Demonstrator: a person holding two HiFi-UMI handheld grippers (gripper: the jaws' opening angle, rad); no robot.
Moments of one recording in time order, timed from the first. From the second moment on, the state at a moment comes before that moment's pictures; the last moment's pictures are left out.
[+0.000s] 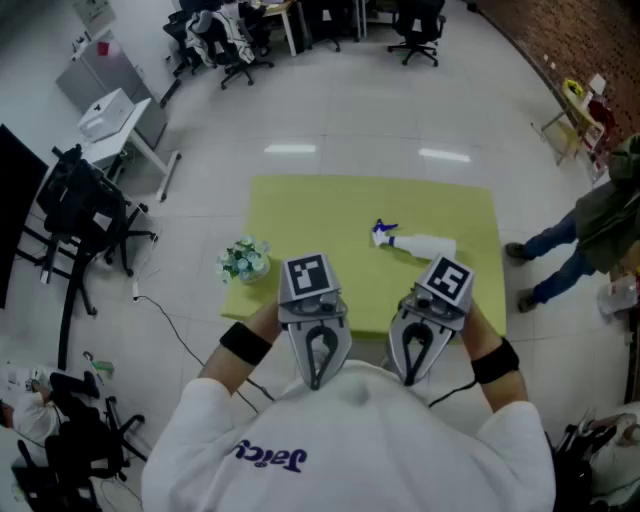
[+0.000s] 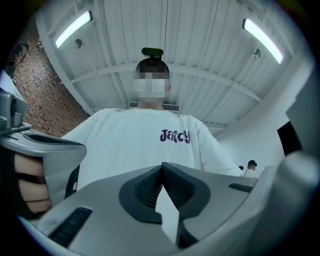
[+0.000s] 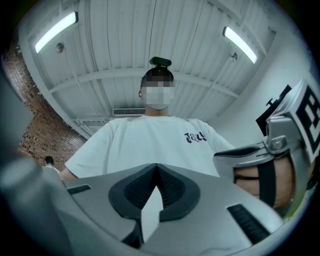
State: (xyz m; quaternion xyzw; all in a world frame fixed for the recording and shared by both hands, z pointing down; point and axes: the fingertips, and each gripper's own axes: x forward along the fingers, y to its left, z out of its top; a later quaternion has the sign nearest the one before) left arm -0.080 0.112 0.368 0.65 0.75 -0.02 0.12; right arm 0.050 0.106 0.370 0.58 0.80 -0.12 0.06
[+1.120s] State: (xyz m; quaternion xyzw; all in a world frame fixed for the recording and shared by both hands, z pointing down) left arm -0.013 0.023 0.400 0.74 0.64 -0.04 0.20; right arm 0.139 -0.034 0.424 0.12 0.97 -0.22 0.08
